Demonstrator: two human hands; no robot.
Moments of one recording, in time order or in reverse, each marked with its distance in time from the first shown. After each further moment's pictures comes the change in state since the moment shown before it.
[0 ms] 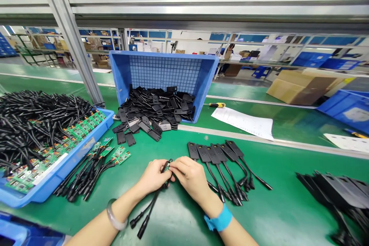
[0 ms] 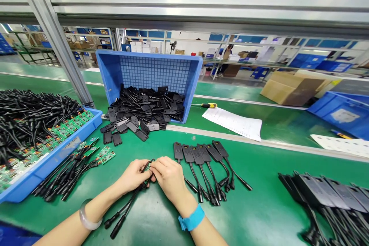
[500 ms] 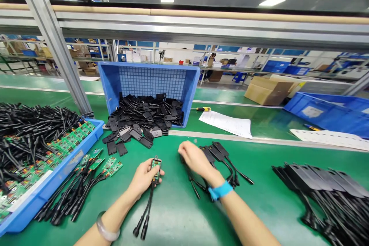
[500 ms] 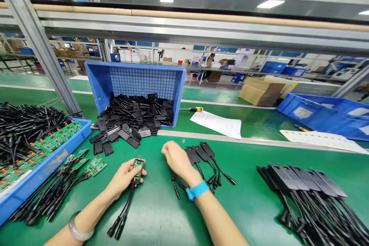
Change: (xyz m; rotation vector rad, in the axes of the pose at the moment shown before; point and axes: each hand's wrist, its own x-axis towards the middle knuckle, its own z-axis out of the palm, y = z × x) left_hand 0.005 0.006 -0.010 -0.306 0.099 -0.056; right_hand 0.035 0.049 -0.040 -0.373 -0.352 0.409
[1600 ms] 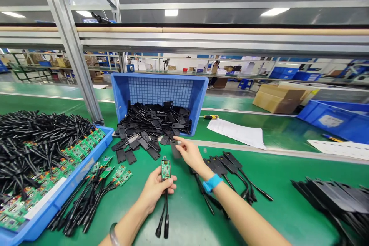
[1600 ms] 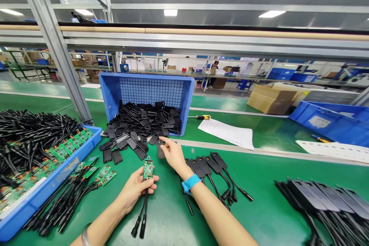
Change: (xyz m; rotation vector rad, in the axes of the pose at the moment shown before) left_hand 0.001 -0.001 0.002 -0.308 0.019 -0.049; right_hand 0.056 -0.027 0.012 0.361 0.138 -0.020
